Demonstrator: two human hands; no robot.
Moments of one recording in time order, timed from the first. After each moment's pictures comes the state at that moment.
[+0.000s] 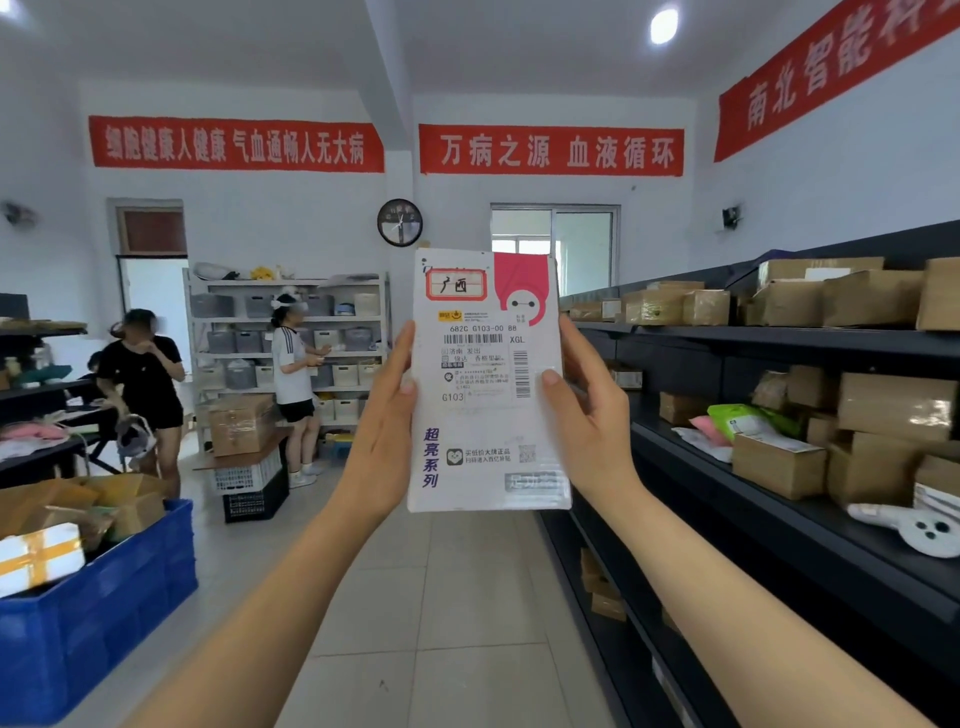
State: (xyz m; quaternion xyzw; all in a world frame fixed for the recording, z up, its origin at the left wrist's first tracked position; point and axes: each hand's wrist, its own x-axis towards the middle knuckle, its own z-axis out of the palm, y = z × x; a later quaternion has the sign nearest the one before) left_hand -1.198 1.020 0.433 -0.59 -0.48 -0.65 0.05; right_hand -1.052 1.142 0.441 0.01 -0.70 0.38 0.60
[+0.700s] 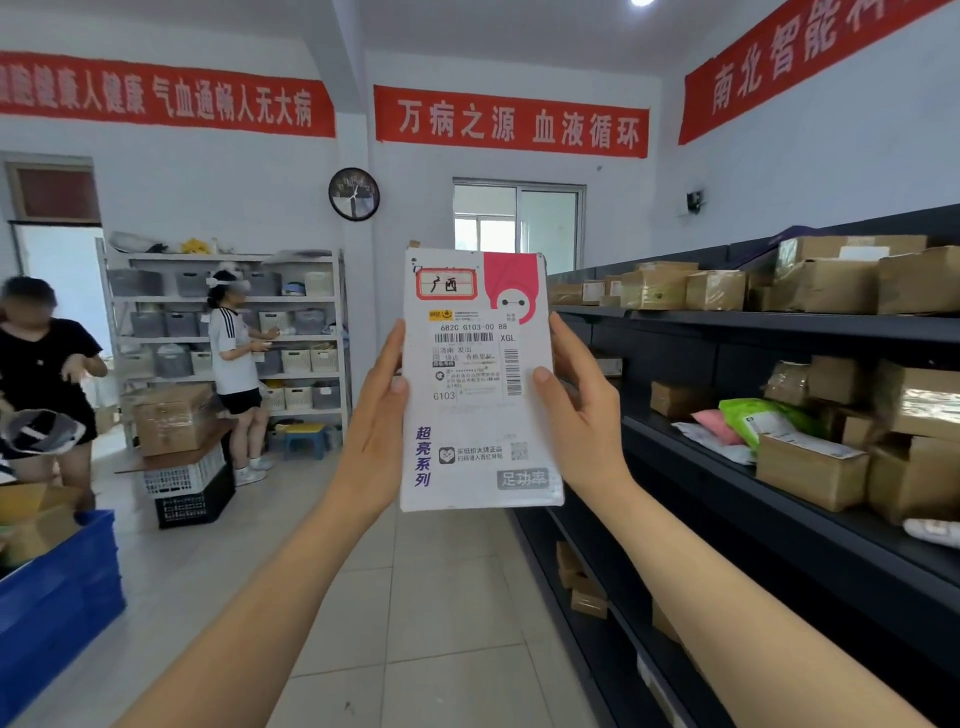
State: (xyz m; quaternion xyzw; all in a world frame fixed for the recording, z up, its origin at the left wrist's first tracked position) left_hand -1.324 1.138 0.420 -0.59 -0.44 -0.67 -0.02; right_hand -1.173 1.245 0.430 -0.01 -0.71 0.36 0.60
